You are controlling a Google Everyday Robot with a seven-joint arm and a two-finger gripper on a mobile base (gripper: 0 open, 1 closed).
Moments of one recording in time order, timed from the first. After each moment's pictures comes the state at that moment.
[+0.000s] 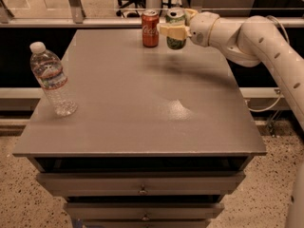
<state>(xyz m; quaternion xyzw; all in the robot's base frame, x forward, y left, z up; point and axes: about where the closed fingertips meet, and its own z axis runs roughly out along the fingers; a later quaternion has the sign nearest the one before) 0.780 -0.088 0.963 -0.37 0.59 0.25 0.67</state>
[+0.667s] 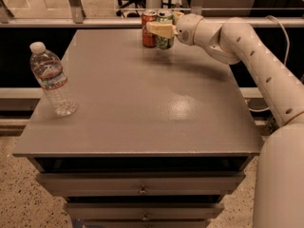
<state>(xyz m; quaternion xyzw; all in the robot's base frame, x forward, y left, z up) 0.828 -0.056 0.941 -0.33 0.61 0.29 0.66</state>
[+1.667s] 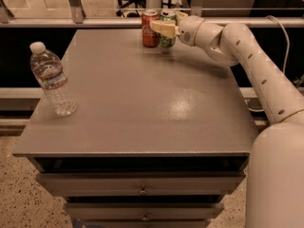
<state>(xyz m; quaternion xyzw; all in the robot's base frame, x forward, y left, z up) 0.847 -0.067 0.933 -0.32 0.61 0.30 0.67</state>
